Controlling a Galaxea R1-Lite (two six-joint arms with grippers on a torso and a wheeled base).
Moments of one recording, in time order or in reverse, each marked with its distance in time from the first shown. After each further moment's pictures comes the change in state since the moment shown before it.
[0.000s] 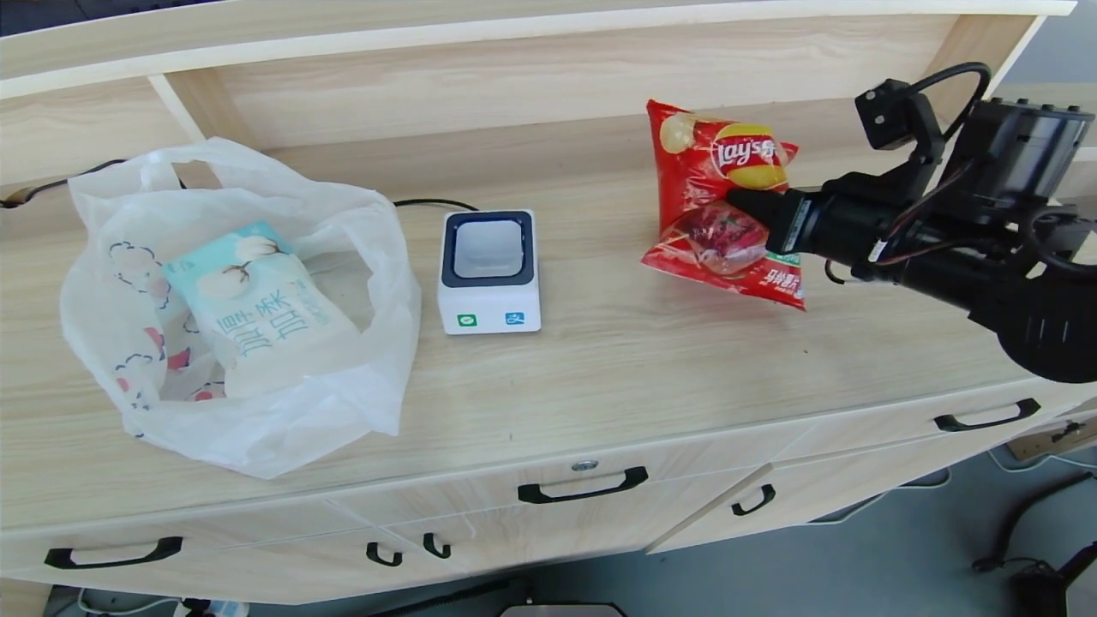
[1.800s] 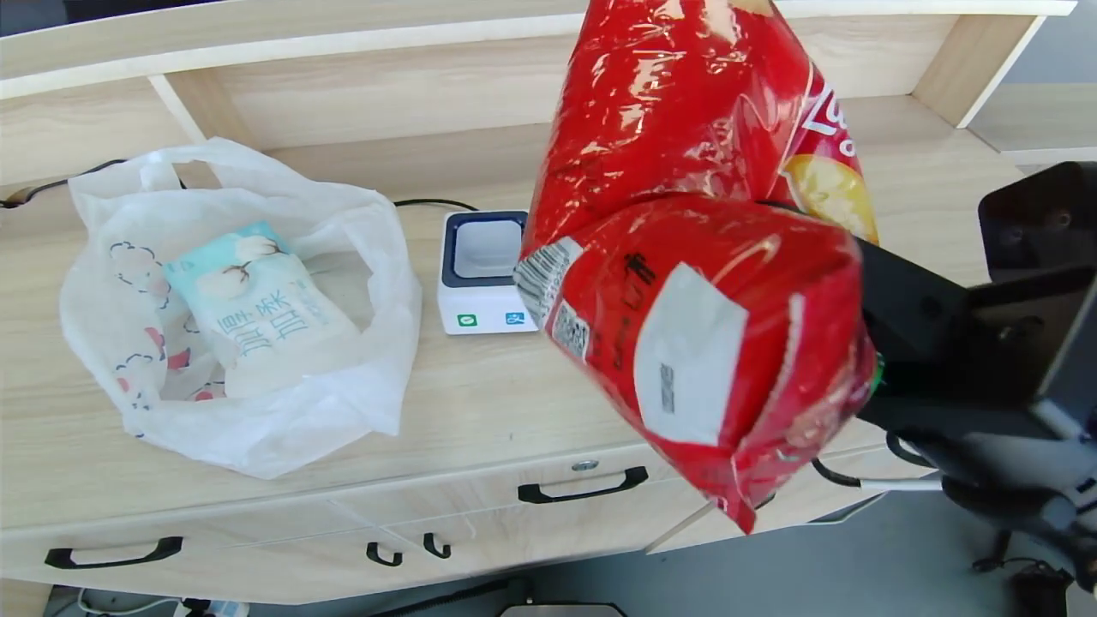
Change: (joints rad) left arm -0.001 0.000 0.000 0.000 0.000 0.001; right arm 0.557 -0.261 0.674 -0.884 0.002 0.842
